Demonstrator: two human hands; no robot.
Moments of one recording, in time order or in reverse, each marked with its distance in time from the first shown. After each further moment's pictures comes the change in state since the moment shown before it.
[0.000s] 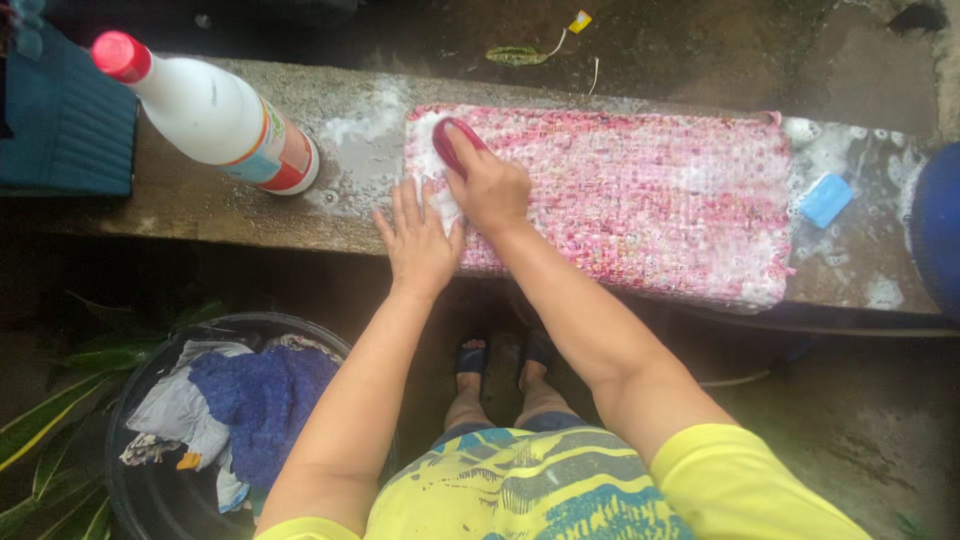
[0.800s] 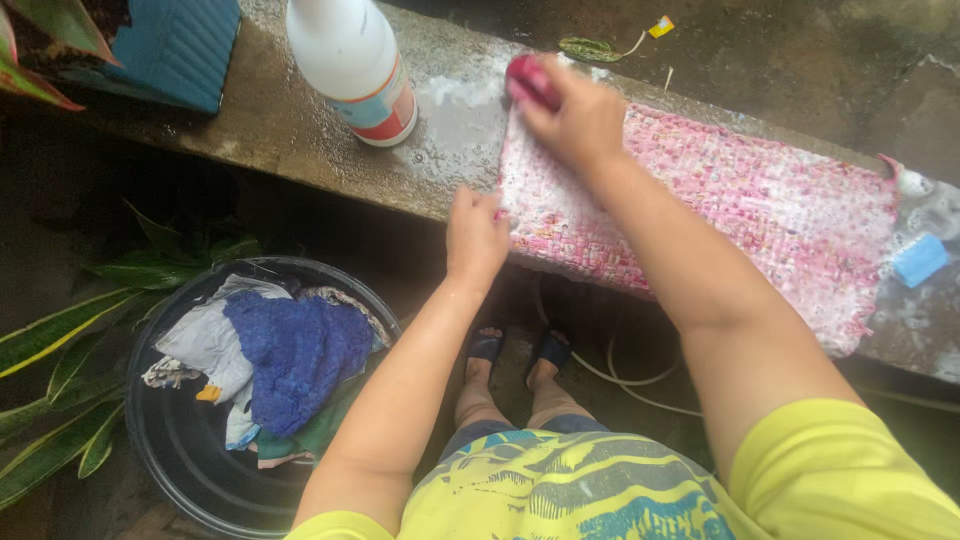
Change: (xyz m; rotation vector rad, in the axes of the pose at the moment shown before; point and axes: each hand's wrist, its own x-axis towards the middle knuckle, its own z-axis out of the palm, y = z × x) left_hand -0.023 -0.029 -0.032 -0.566 0.250 -0.135; right_hand 0.072 -0.038 -0.017 0.197 0.013 -0.367
